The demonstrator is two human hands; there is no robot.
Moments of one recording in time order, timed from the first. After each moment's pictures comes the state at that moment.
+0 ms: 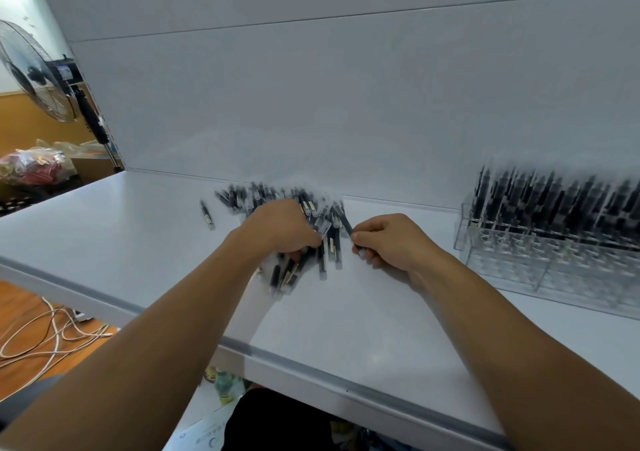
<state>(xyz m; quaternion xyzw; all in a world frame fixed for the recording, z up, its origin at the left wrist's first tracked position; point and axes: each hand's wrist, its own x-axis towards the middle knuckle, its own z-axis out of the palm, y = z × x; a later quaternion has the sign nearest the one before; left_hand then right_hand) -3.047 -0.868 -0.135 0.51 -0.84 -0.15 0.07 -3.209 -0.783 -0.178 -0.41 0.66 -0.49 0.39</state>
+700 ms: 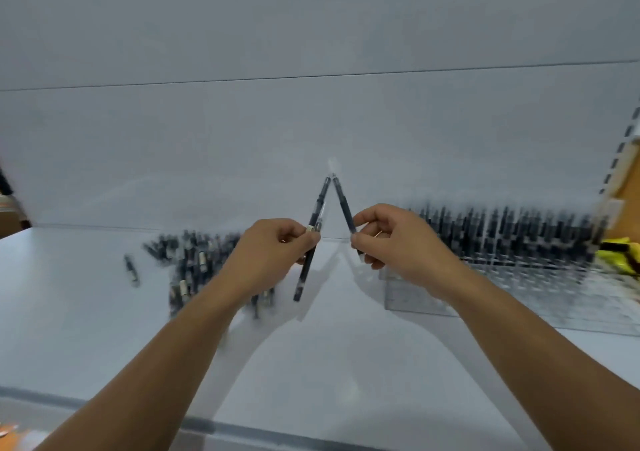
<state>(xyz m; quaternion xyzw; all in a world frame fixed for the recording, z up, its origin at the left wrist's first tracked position) -3.098 -0.816 -0.117 0.34 -0.81 -0.34 0.32 -3.261 -0.703 -0.111 -0.50 0.68 -0.50 0.18</state>
